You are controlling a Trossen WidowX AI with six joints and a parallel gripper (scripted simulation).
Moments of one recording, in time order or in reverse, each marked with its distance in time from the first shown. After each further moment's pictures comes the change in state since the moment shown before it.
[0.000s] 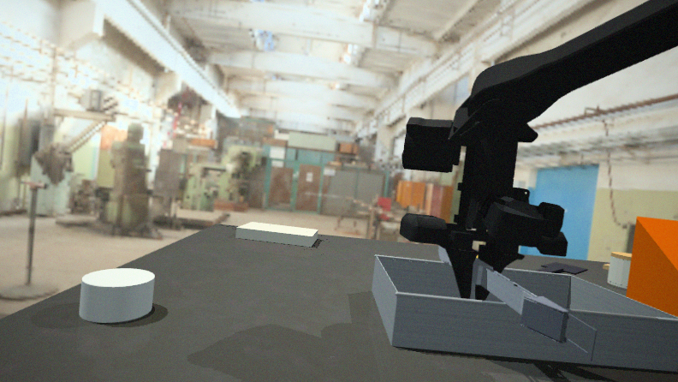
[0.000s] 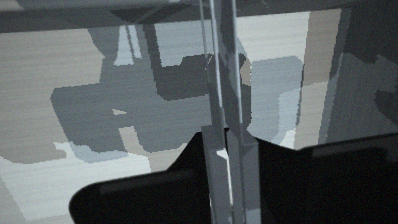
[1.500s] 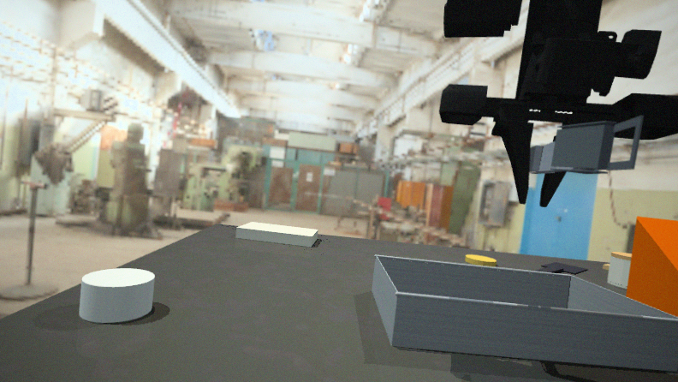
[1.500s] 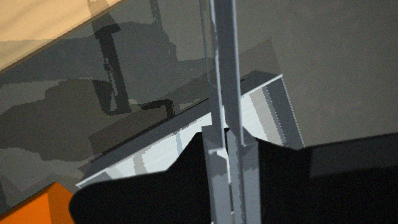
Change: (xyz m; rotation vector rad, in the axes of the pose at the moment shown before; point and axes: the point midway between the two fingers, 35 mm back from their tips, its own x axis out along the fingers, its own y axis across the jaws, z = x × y) arm -0.129 -0.004 0.102 0.397 0.015 -0.028
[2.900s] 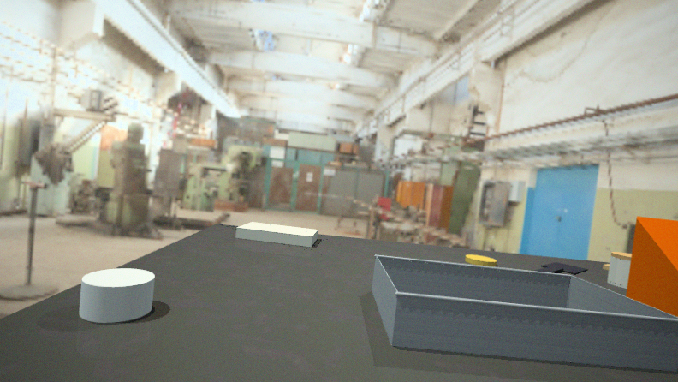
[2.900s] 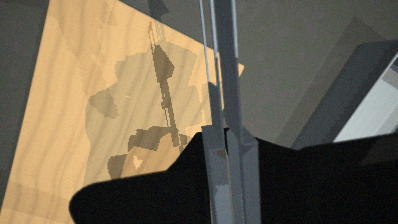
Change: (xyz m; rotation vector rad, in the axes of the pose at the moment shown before) arm -0.002 0.137 0.151 0.644 -0.016 -0.010
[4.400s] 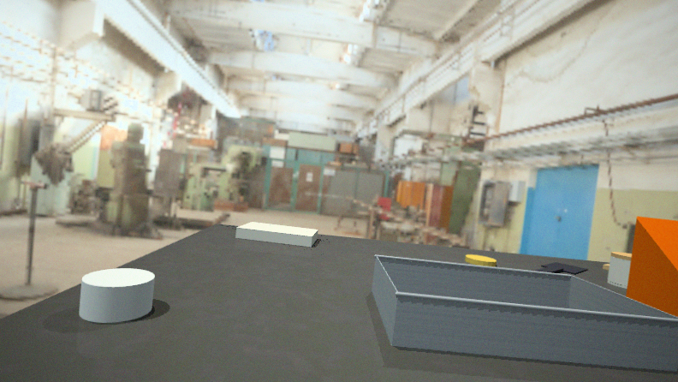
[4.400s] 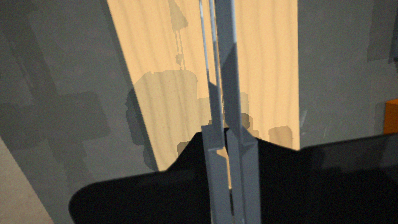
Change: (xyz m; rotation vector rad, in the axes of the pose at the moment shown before) arm -0.015 0.147 -0.044 0.620 -0.014 0.040
